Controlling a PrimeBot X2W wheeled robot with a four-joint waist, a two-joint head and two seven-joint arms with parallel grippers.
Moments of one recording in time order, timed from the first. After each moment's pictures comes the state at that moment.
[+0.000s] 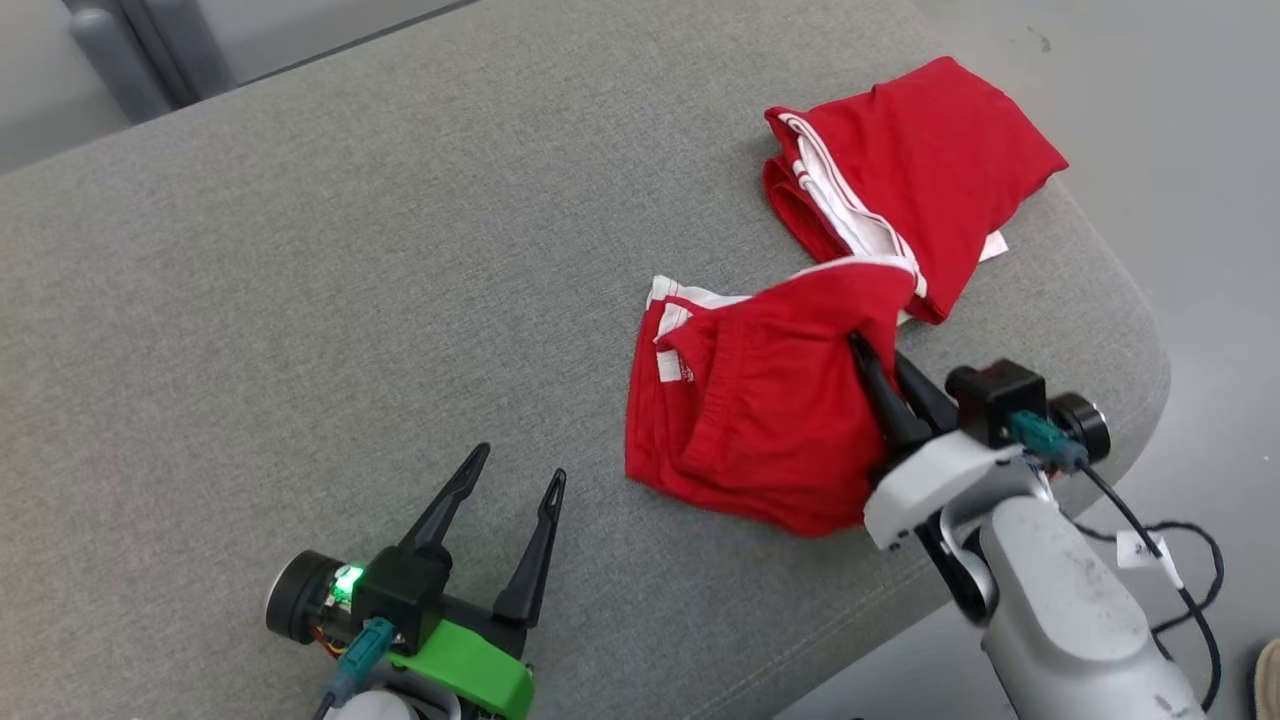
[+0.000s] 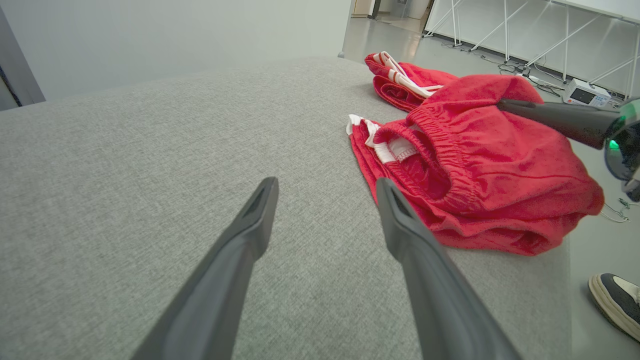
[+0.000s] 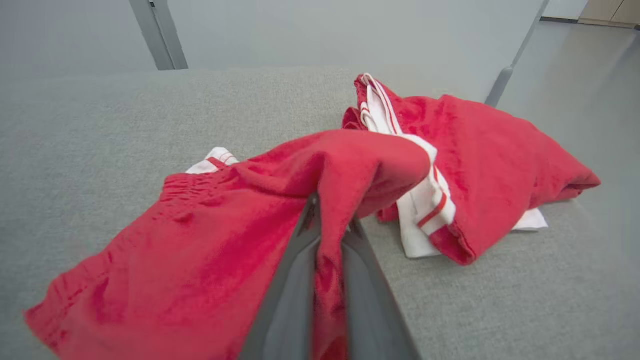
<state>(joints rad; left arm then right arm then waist) -0.12 0.16 -0.41 0.19 -0.21 -0.13 -0.26 -0.42 -0.05 0.20 0.53 0.15 0.13 -0.26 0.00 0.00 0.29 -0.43</state>
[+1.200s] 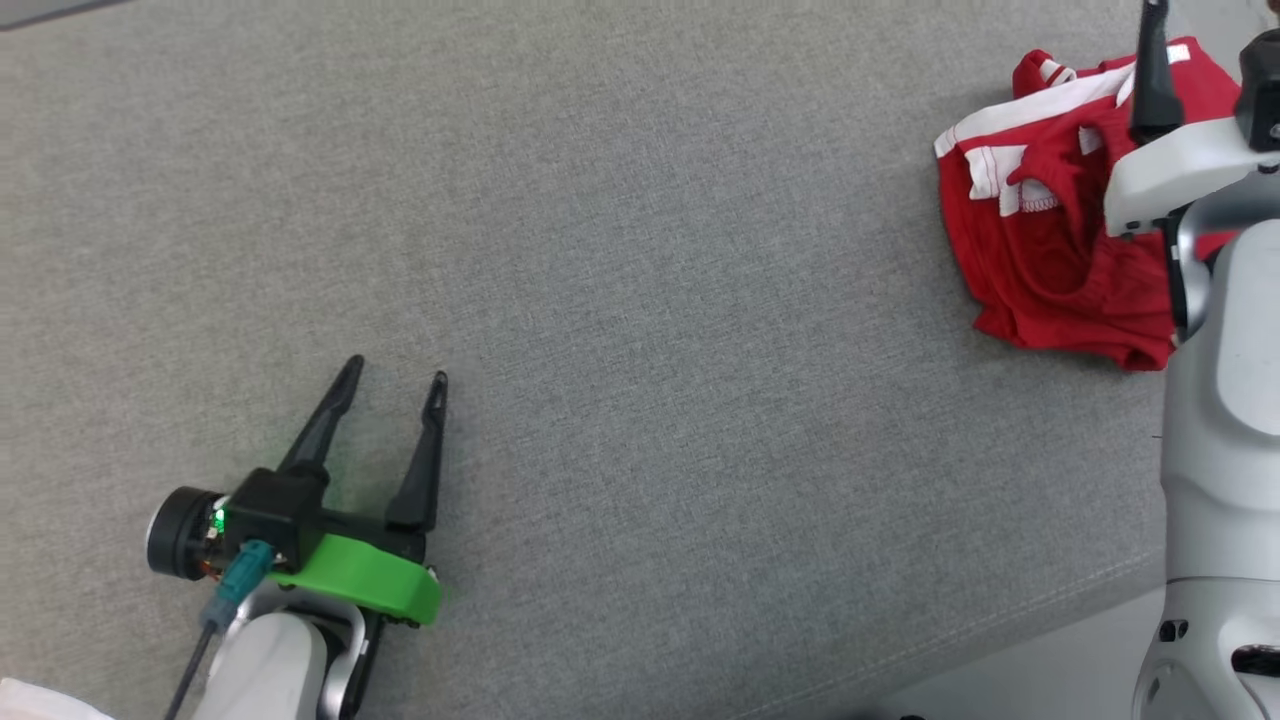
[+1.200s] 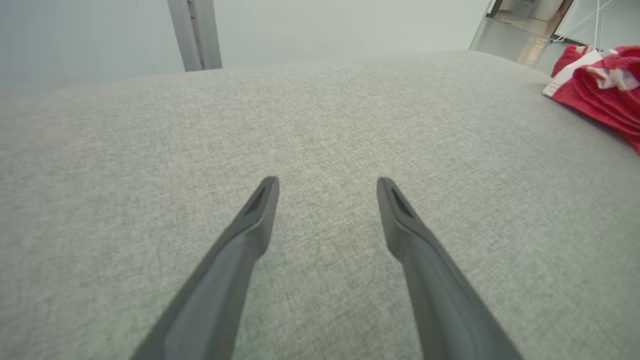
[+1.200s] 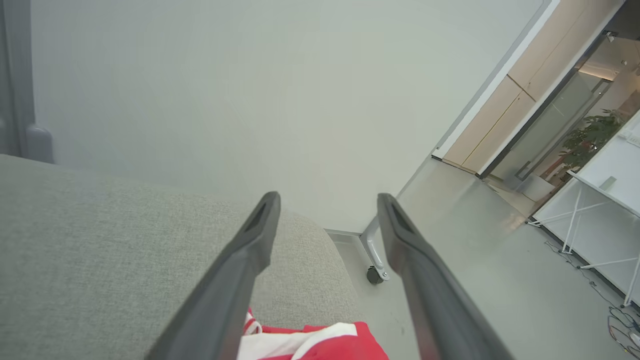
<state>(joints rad) -0.22 0.21 -0.27 0.21 -0.23 -0.13 -0.26 -0.82 -0.06 -0.33 0.43 -0.42 0.13 -0.21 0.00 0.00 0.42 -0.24</state>
